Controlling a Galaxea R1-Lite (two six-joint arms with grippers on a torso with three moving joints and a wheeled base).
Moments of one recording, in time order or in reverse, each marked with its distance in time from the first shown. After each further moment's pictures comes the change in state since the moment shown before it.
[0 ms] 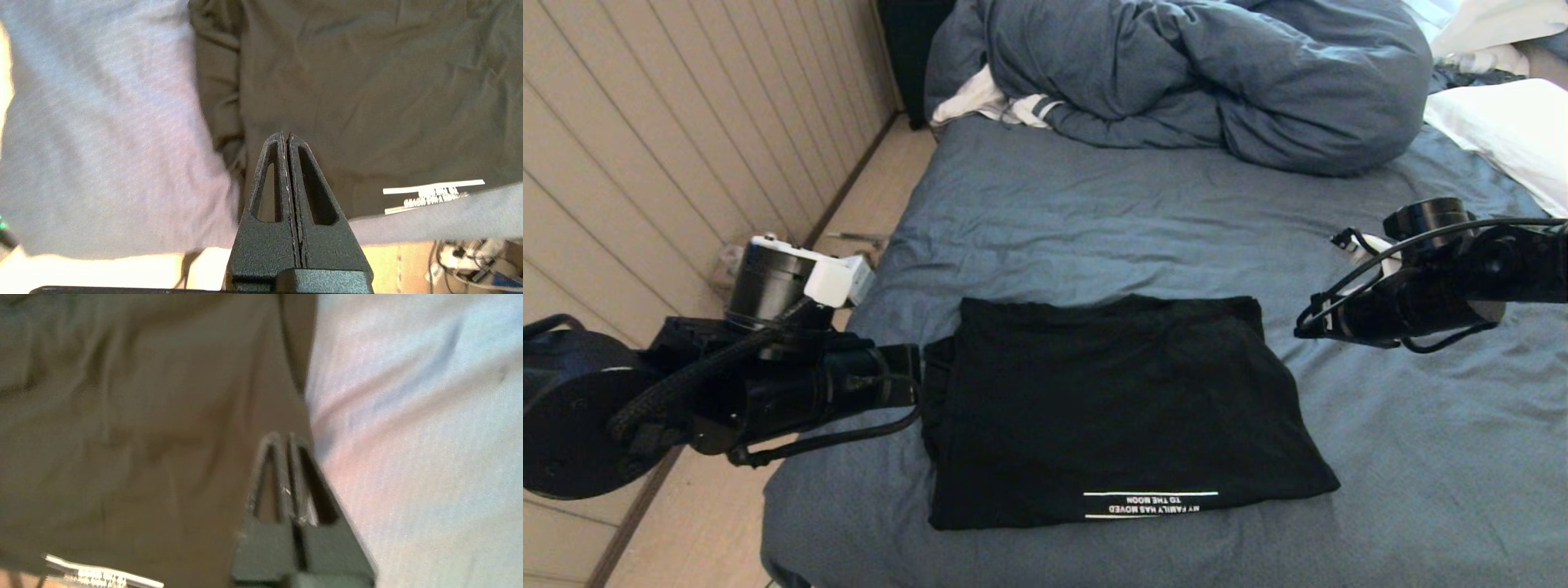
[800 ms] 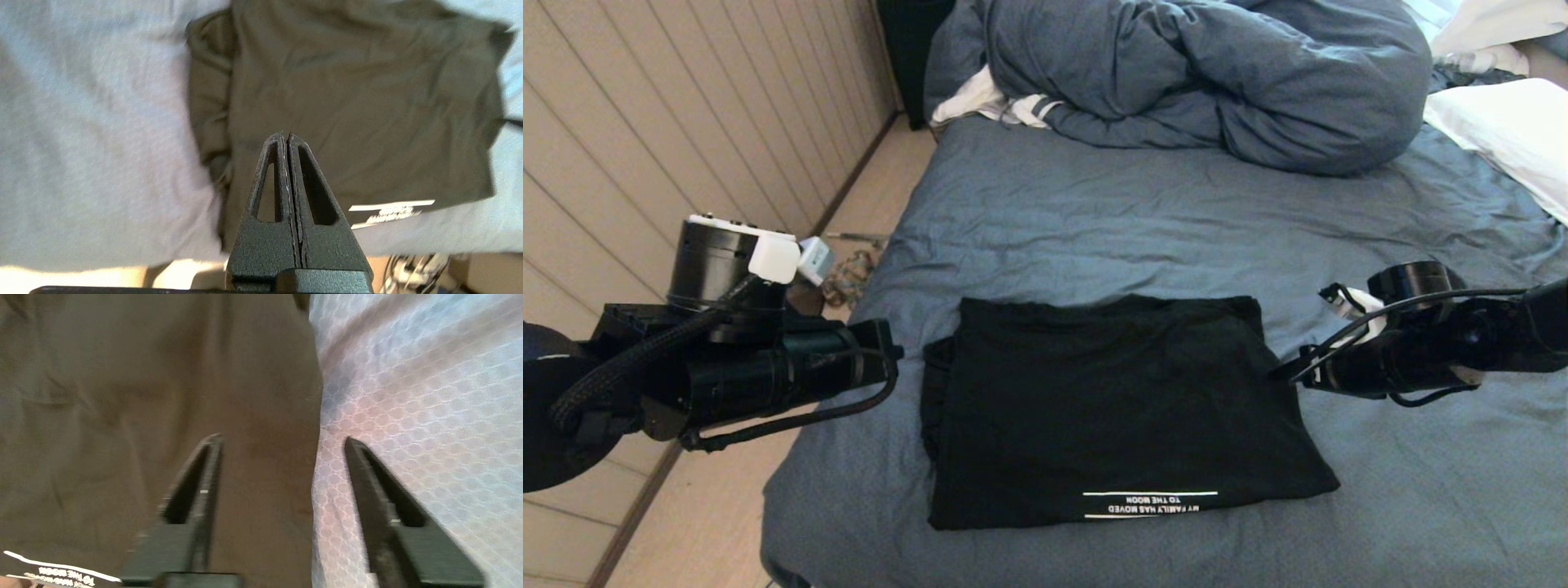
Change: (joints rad) left arm 0.071 -0.042 0.015 -0.051 -0.088 -0.079; right arm 0.004 0.025 0.281 -0.265 0.010 0.015
